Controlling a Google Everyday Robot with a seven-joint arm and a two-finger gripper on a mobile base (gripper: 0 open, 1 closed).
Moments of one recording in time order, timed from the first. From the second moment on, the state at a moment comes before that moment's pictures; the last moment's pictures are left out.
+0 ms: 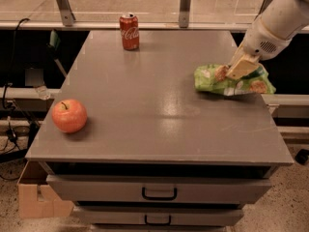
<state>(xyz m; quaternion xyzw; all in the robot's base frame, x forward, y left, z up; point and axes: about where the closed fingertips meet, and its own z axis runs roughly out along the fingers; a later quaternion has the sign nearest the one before) 0.601 -0.224 0.892 -0.59 0.79 0.03 0.19</state>
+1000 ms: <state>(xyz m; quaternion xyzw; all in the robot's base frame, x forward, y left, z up) 0.648 -0.210 0.937 -0.57 0.78 0.03 0.28</state>
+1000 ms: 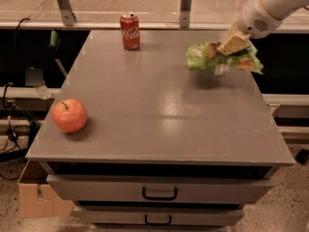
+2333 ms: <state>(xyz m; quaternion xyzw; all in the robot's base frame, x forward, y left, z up) 0.805 -0.071 0.893 -0.56 0.75 0.09 0.35</state>
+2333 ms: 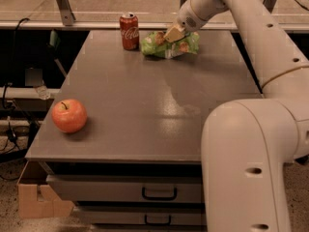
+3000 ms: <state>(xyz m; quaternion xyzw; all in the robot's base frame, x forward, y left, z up) 0.814 -0.061 0.889 -0.56 0.75 0.09 0.35</state>
